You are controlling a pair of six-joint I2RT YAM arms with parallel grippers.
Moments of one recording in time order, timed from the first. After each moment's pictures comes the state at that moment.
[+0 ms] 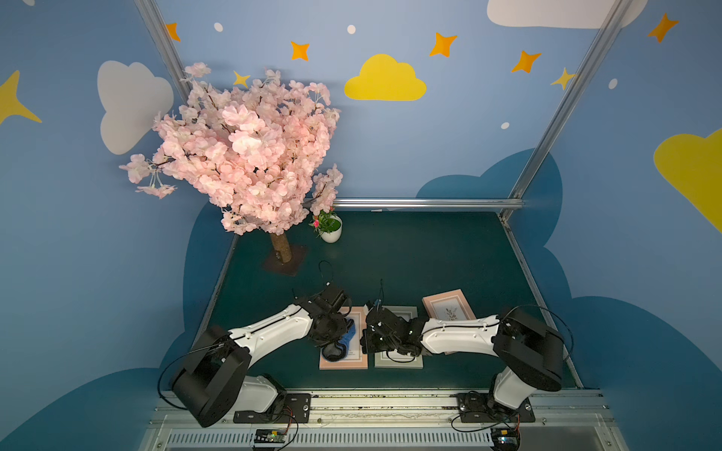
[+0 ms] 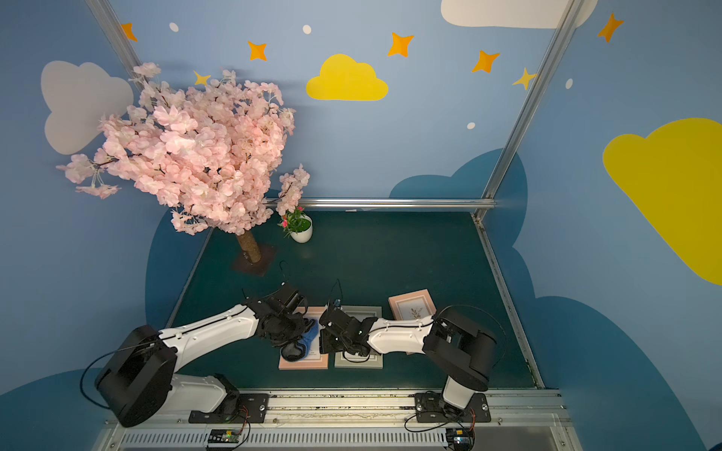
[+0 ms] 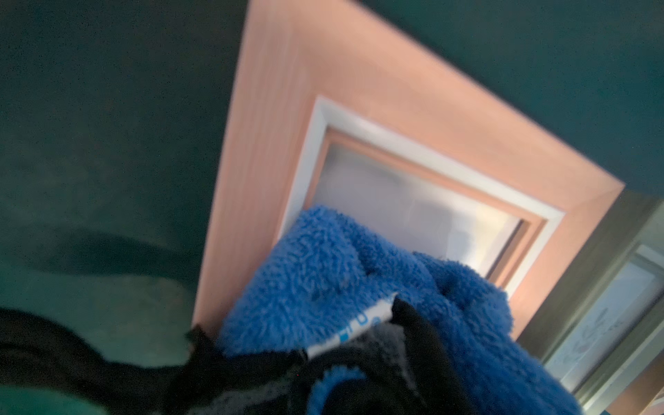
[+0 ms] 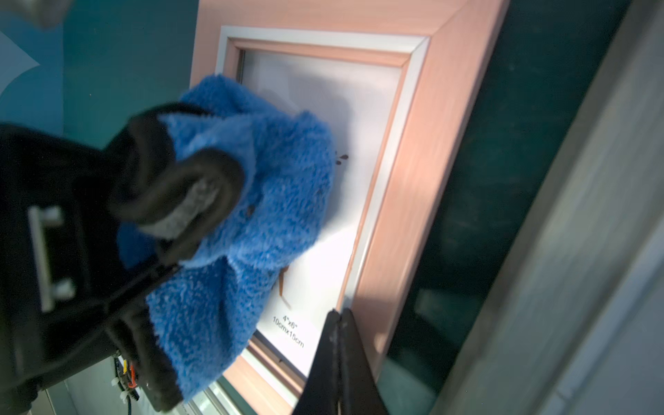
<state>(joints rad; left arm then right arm) -0.61 1.41 0.71 -0.62 0.11 -1.00 1.18 1.70 0.83 -0.05 -0.07 0.90</state>
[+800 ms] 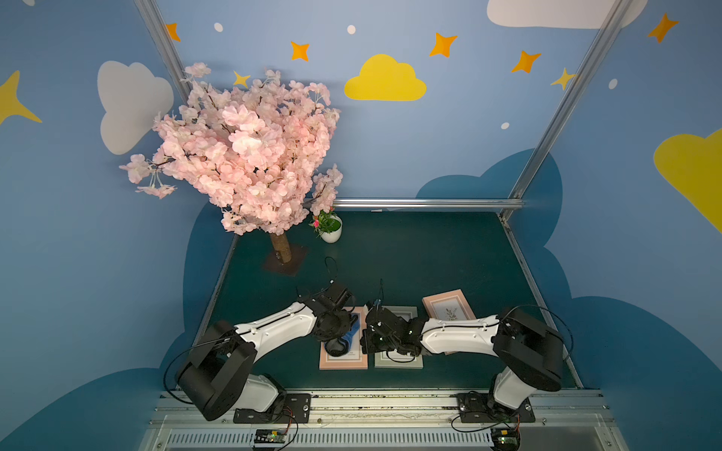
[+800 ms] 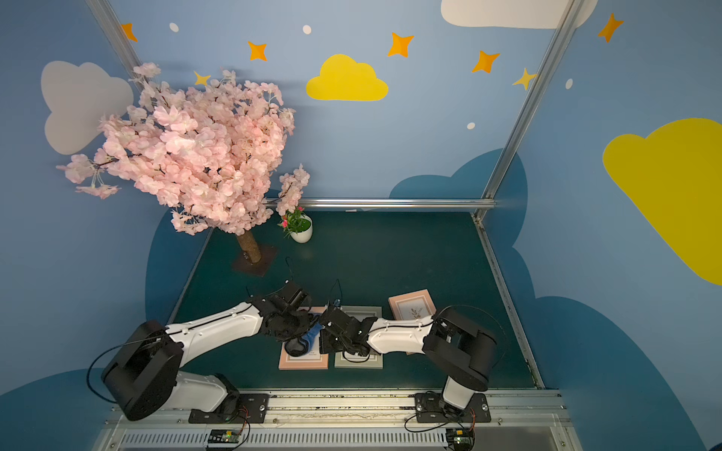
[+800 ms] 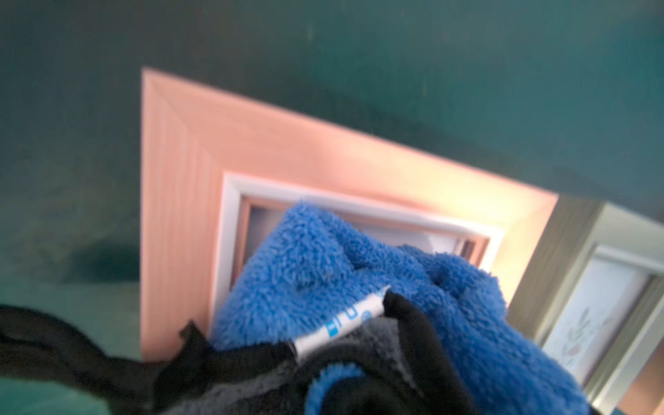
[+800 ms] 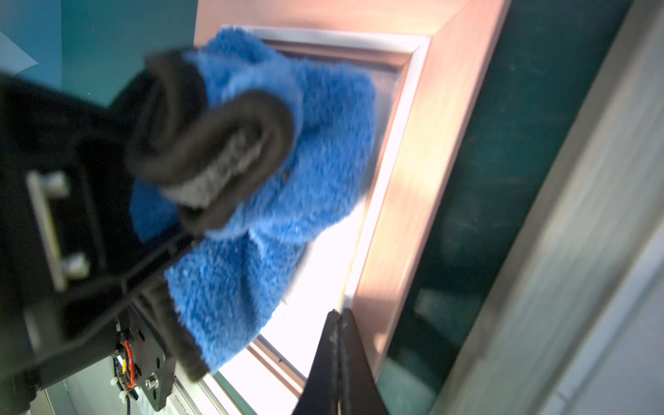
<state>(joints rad) -0.67 1.40 0.71 -0.61 0.07 -0.92 1.18 1.71 0.83 -0.06 -0.07 0.90</state>
